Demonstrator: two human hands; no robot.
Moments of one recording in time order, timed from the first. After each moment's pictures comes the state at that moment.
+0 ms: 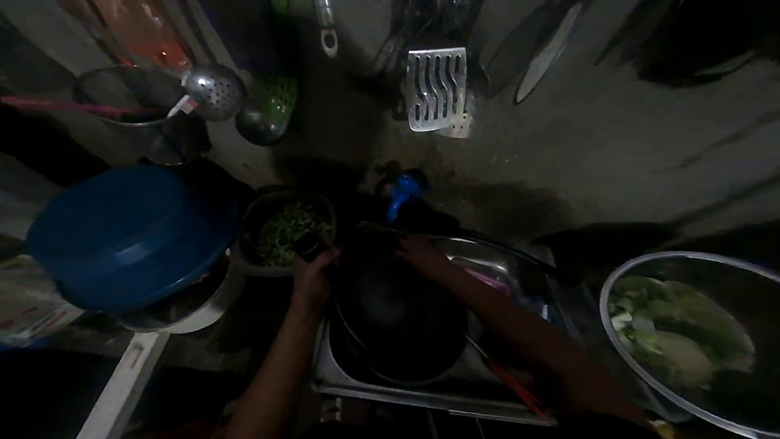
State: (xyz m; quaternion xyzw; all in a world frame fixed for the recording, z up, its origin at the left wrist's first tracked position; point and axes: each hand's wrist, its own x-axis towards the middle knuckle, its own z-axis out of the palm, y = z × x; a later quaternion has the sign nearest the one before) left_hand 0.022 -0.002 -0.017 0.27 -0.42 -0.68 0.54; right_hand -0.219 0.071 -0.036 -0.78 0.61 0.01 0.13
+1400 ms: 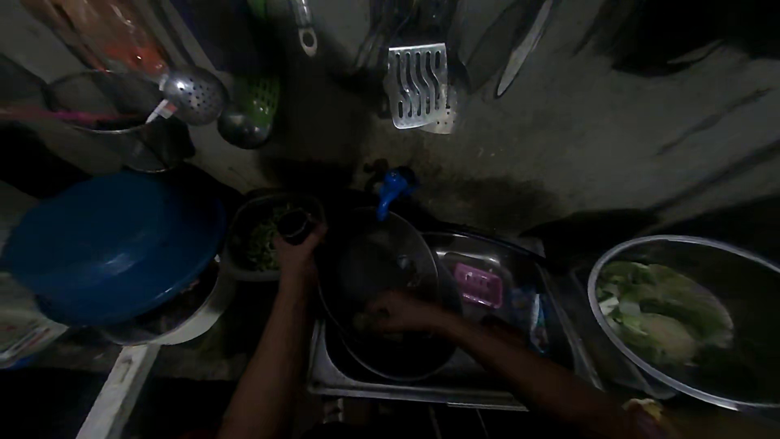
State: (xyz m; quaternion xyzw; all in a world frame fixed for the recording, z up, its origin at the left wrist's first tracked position) left_hand 0.012 -0.016 0.013 0.30 -0.49 -0.58 0.57; right_hand -0.140 0.122 -0.008 -0.70 0.53 -0.18 0.44
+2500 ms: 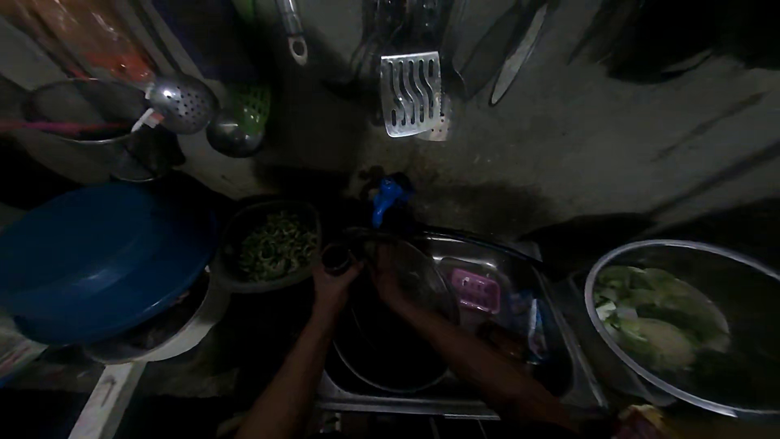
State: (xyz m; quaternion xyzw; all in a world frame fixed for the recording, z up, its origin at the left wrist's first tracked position) left_hand -0.018 0.020 -0.022 0.30 -0.50 -0.63 0.51; right_hand -0.136 0.062 -0.060 -0.45 0.75 -0.40 0.28
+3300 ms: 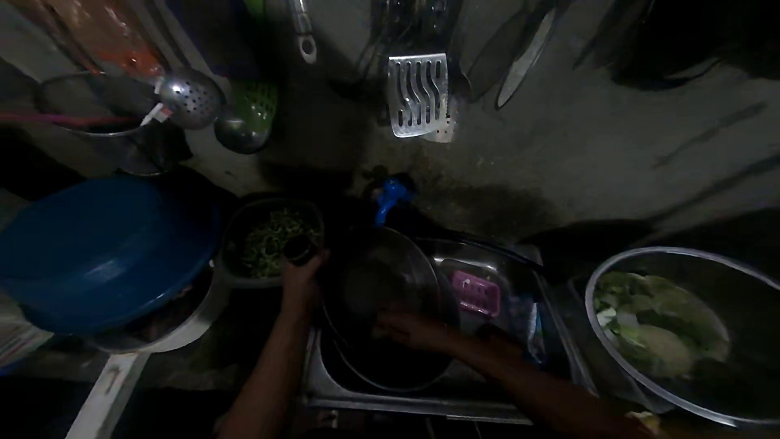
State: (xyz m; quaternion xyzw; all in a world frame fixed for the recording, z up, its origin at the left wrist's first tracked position) left_hand 0.015 -0.007 -0.015 0.33 -0.46 -0.62 0.55; right_hand -0.156 0.153 -0.037 -0.72 0.58 -0.17 0.36
